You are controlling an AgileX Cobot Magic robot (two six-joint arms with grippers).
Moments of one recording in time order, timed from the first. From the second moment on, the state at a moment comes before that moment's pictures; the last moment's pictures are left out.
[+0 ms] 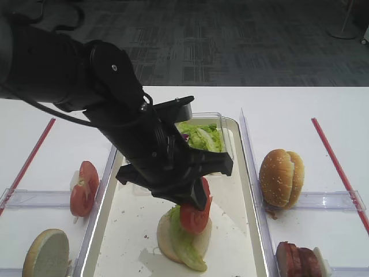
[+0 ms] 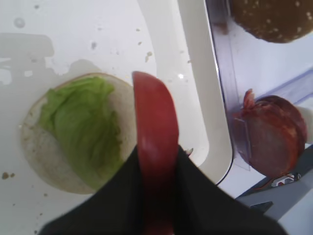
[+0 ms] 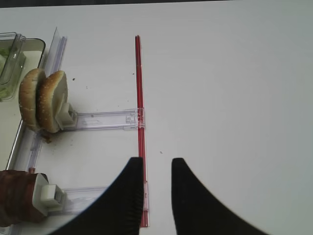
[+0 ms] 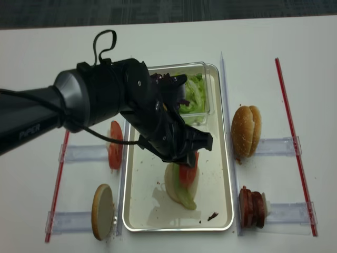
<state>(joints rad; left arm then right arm) -0.69 1.74 -1.14 -0.56 0.76 -0.06 0.01 -0.02 -0.49 -0.05 1.14 0.06</state>
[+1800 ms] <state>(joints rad) -0.61 1.74 -0.96 -0.93 0.69 0.33 0.01 -0.02 -0.49 -0.05 1.14 0.06</state>
